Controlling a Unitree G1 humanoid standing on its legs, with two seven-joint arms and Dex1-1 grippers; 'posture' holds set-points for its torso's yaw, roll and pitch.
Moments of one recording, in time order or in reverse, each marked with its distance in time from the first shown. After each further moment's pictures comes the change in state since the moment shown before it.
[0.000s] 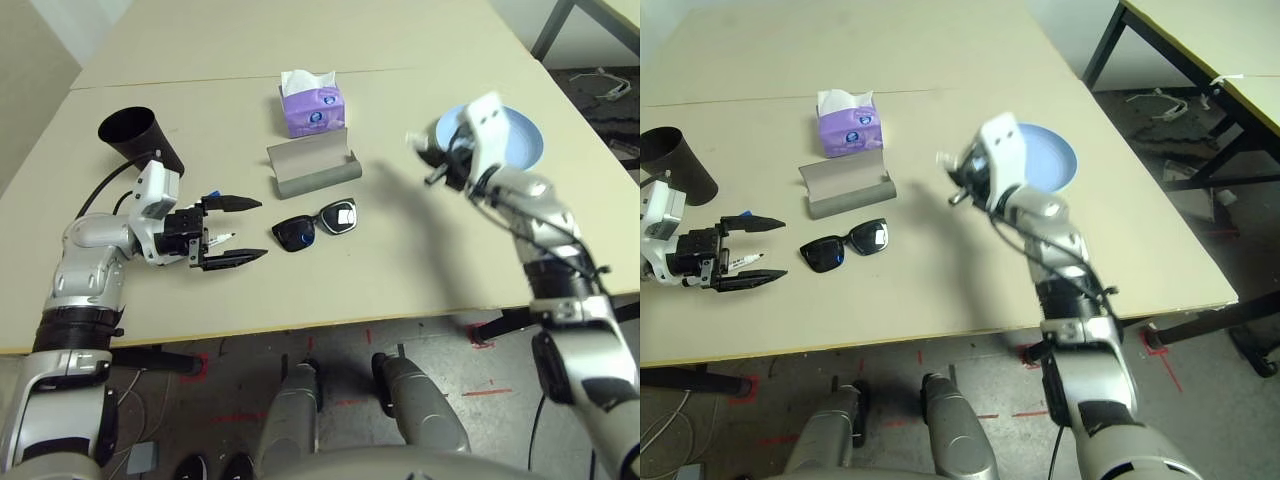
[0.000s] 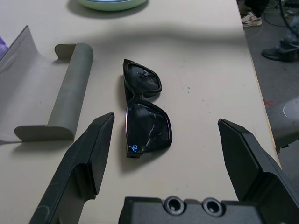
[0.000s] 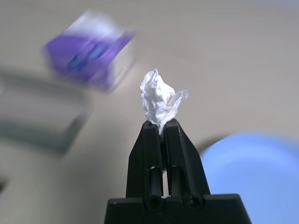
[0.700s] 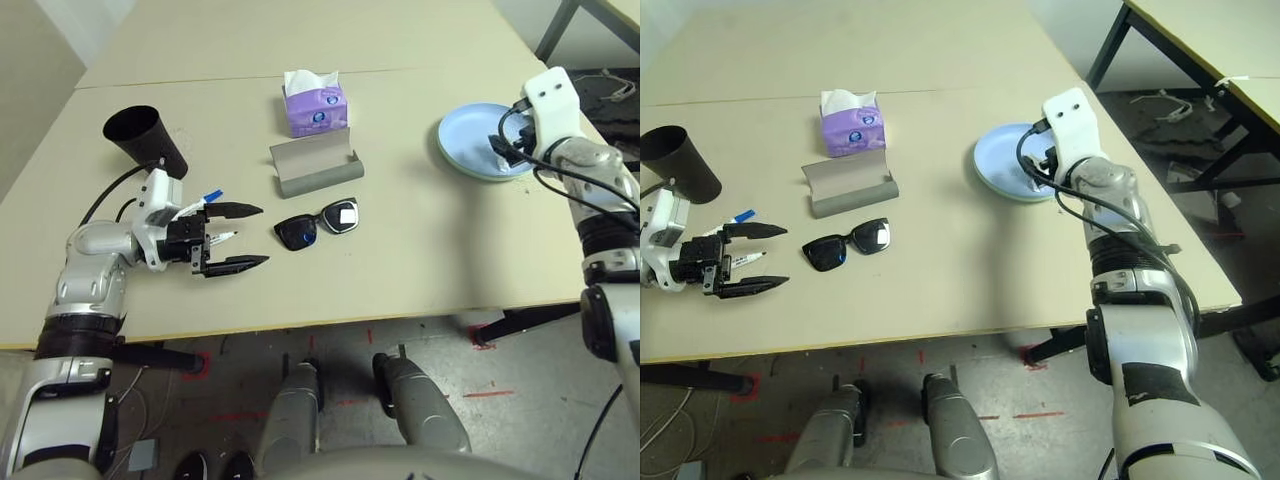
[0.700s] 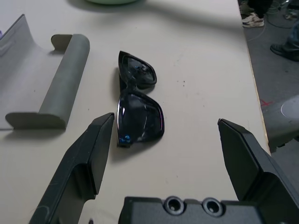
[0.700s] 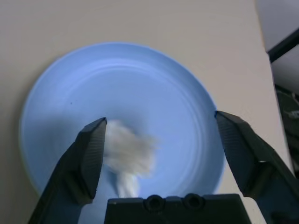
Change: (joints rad) left arm 0.038 -0.008 0.001 -0.023 0.000 0.000 0.013; right arm -0.012 -0.203 0.065 0.266 -0.199 -0.048 -0.007
